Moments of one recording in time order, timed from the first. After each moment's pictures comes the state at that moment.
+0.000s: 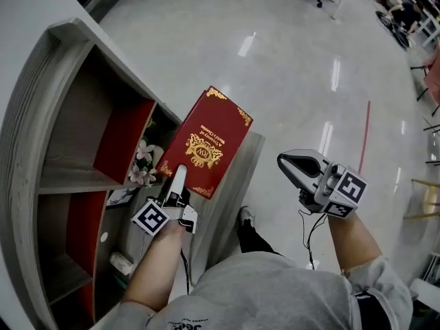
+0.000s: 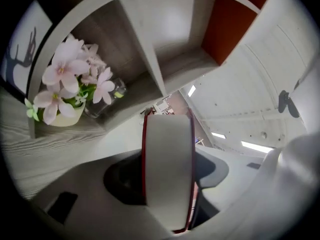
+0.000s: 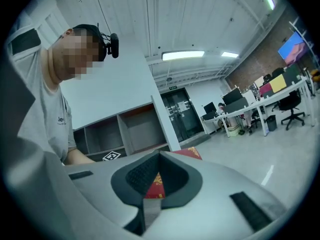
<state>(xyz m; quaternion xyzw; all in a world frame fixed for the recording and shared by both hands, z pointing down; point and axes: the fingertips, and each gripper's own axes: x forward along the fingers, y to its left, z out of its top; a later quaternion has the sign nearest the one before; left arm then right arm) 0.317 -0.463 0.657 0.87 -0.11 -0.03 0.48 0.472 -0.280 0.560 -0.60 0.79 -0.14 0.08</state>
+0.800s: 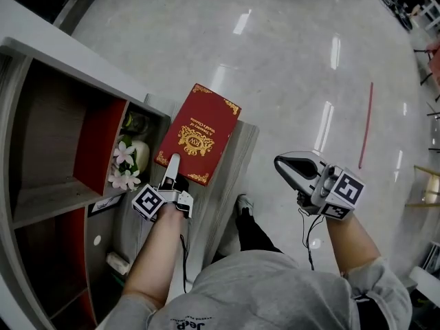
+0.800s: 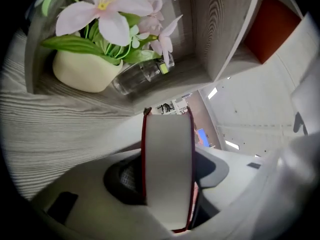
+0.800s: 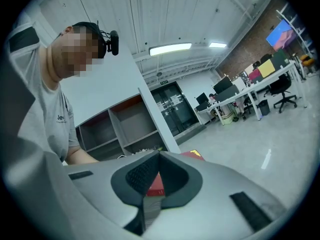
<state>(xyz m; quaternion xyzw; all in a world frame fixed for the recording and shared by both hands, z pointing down) 0.319 -0.486 0.779 0.79 -0.22 0.03 0.57 0.490 -0.266 0.623 -0.60 0.77 -0.21 0.10</state>
